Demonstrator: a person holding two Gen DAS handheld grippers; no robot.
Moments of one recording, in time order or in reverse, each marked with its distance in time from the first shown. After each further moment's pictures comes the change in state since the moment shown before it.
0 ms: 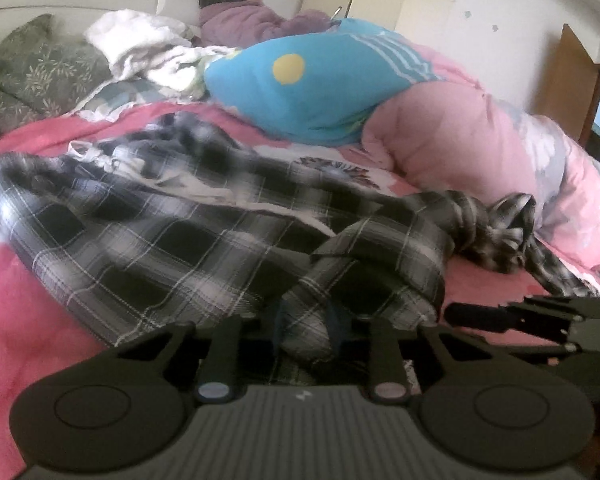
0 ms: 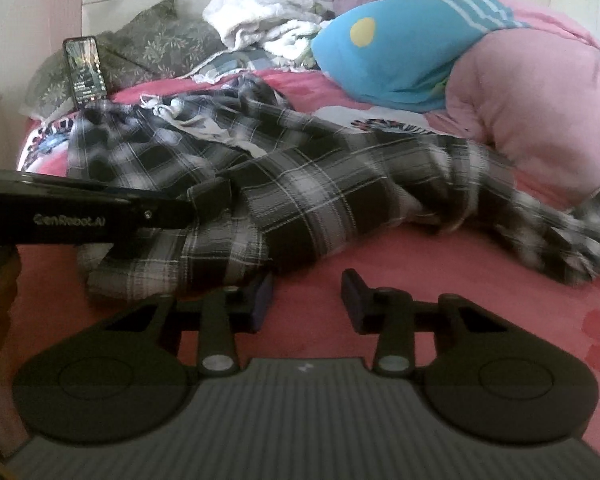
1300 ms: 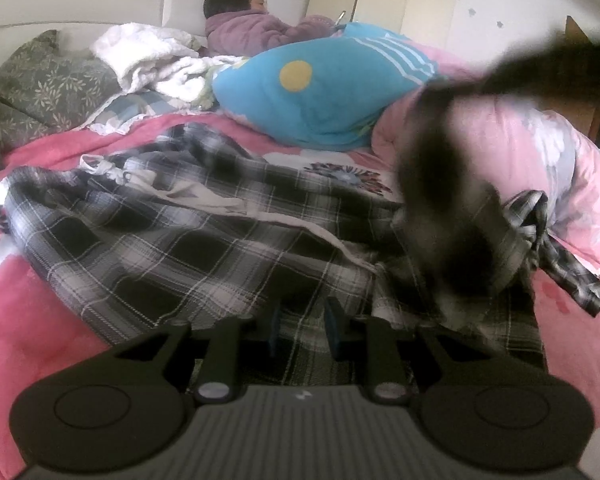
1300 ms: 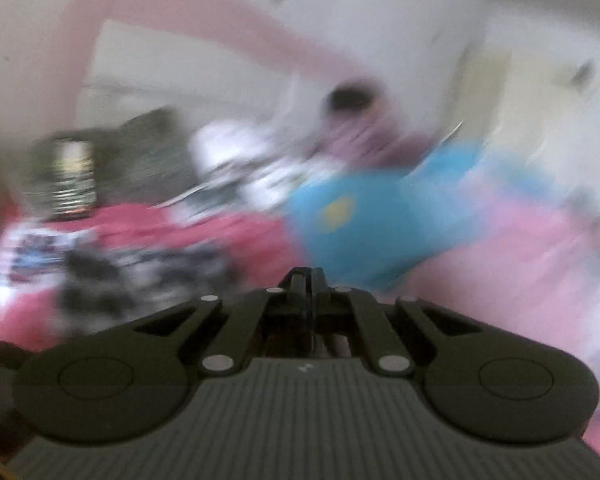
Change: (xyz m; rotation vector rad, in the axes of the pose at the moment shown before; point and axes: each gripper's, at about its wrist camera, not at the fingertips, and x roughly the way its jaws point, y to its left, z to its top) left arm -0.004 -0.003 0.000 0.018 -0.025 0.048; right arm -0.043 -0.003 0.128 -0.136 -0.231 -0.007
